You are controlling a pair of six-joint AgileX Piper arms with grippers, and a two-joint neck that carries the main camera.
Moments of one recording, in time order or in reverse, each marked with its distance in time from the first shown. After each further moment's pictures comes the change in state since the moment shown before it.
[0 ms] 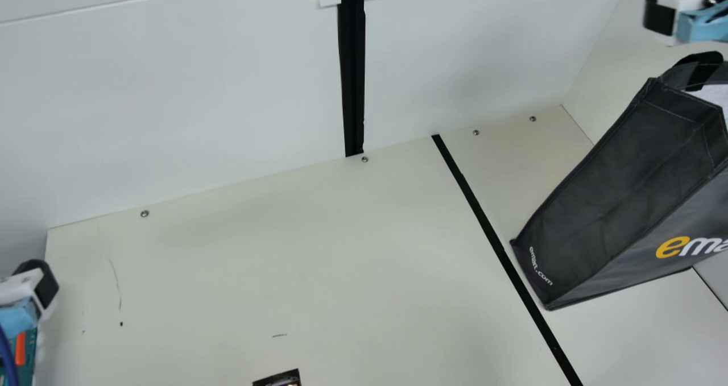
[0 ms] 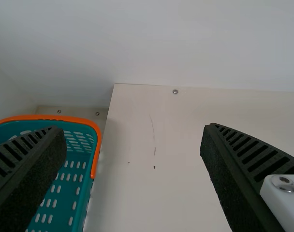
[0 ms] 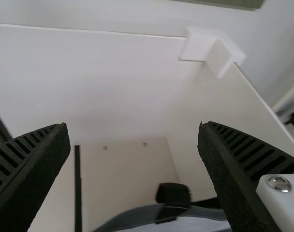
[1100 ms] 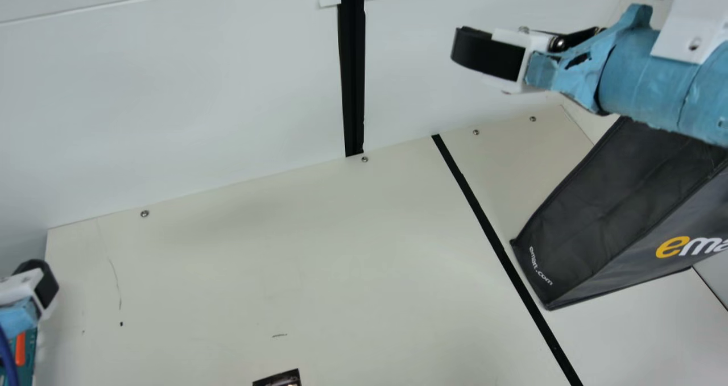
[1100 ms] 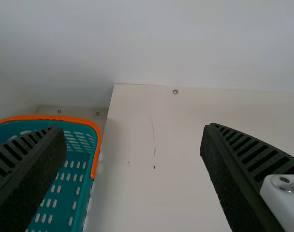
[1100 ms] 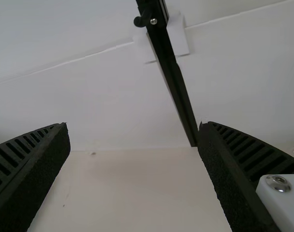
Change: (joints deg) left arm 0.0 0.0 0.0 0.0 0.0 0.0; right arm 15.0 -14.1 25.3 24.6 -5.7 12.2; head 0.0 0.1
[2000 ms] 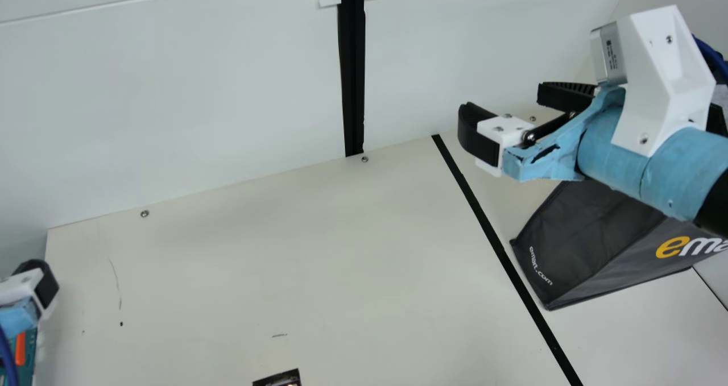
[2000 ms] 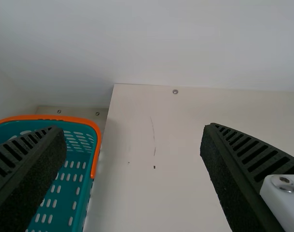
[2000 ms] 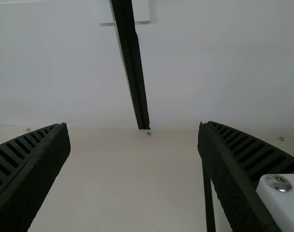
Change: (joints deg) left arm 0.0 0.0 0.0 0.0 0.0 0.0; right arm 6.5 -9.8 18.1 -17.1 -12.0 -7.0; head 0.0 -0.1
